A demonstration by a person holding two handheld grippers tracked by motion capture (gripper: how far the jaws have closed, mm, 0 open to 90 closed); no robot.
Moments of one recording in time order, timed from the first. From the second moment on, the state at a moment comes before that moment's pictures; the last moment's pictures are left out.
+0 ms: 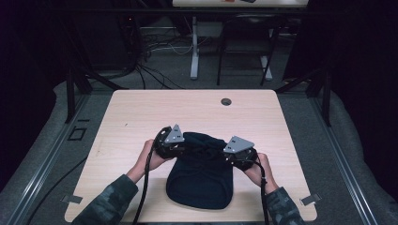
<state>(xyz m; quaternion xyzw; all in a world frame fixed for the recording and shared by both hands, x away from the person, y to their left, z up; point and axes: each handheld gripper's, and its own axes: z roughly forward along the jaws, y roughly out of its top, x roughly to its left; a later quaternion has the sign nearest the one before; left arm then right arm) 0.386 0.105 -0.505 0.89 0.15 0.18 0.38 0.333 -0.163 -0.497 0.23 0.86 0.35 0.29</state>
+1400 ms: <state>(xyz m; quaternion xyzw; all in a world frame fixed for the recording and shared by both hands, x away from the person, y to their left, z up) 0.361 0.112 -0.540 0.89 0.17 0.15 0.39 0.324 -0.155 -0.518 0.26 0.88 0.33 0.22</state>
